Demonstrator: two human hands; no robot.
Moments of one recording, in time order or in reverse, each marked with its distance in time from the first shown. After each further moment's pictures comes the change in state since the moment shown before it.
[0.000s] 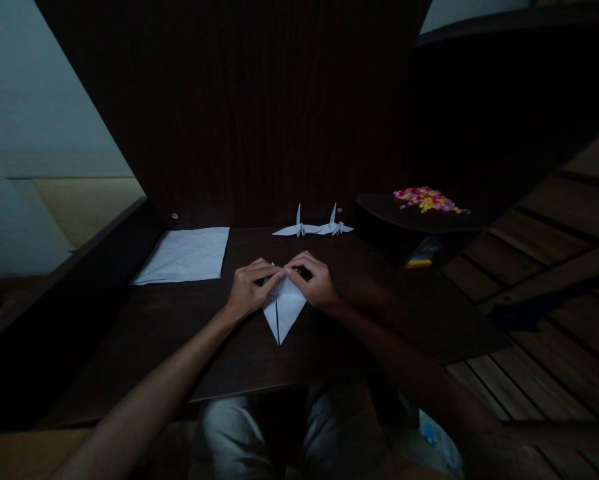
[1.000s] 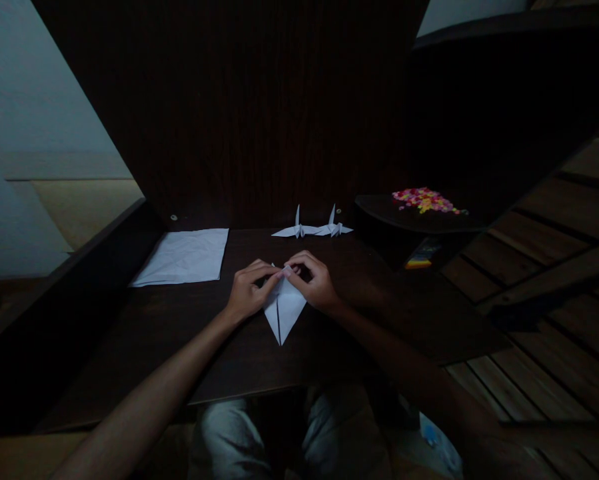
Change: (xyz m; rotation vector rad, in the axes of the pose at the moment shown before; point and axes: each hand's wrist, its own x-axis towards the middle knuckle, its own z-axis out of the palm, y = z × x) left_hand -0.002 0.000 0.000 0.038 0.000 -0.040; right_hand 0.001 -0.002 -0.001 0.024 -0.002 0.060
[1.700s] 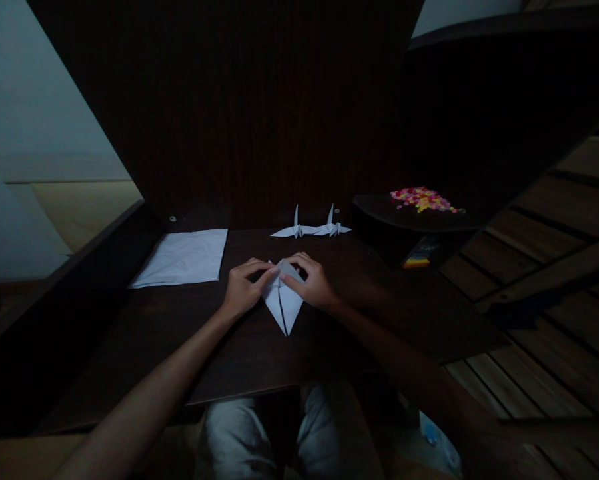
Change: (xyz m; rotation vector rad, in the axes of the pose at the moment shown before) left_hand 0.002 -0.006 -0.004 -0.033 0.037 -0.182; right_hand 0.001 0.006 0.000 -0.104 -0.108 0.067
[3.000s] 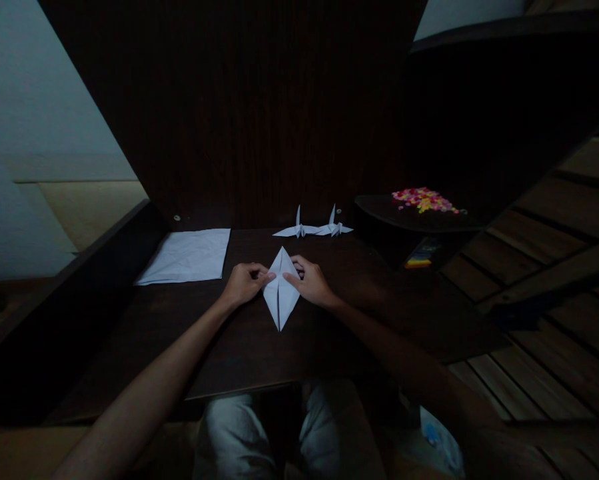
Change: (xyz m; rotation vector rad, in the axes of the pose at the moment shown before) left_hand 0.001 -0.036 -0.009 0.156 -0.215 -0.237; right_hand -0.009 0.029 0.013 0.141 -0.106 0.321
